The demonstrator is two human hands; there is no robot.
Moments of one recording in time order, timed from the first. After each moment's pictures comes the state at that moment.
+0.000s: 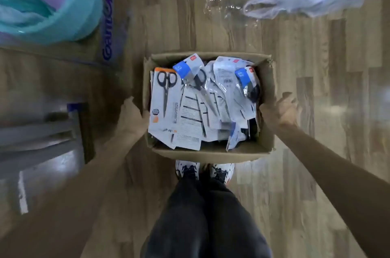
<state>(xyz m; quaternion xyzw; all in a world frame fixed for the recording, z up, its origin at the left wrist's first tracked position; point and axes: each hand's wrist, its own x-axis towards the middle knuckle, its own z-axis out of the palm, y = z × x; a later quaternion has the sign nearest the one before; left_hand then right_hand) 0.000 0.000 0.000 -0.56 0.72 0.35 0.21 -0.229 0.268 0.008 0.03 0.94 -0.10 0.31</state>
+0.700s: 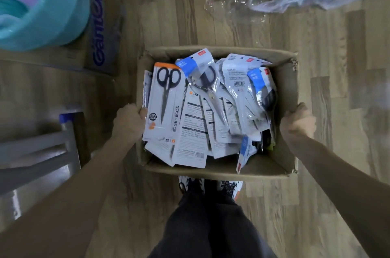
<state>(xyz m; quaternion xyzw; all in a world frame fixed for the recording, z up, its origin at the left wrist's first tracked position) -0.019 -0.026 -0.045 -0.53 0.76 0.30 0.22 -0.240 0.273 -0.049 0.13 0.95 -0.07 0.27</state>
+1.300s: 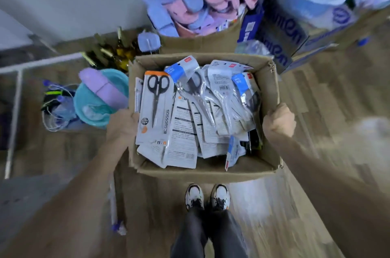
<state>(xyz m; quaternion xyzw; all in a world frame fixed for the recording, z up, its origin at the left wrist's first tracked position) -0.077 -0.049 0.374 -0.49 0.83 0.25 0.11 -0.261 0.259 0.369 0.12 0.95 -0.23 0.16</state>
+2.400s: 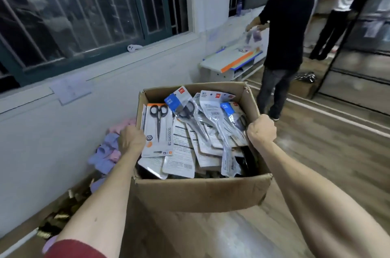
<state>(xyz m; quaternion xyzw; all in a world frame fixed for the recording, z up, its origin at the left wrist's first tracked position) -0.180 0.146 0.807 -0.26 0.92 0.29 -0.07 -0.177 0.482 0.801 0.34 0.87 -0.34 -0.10</state>
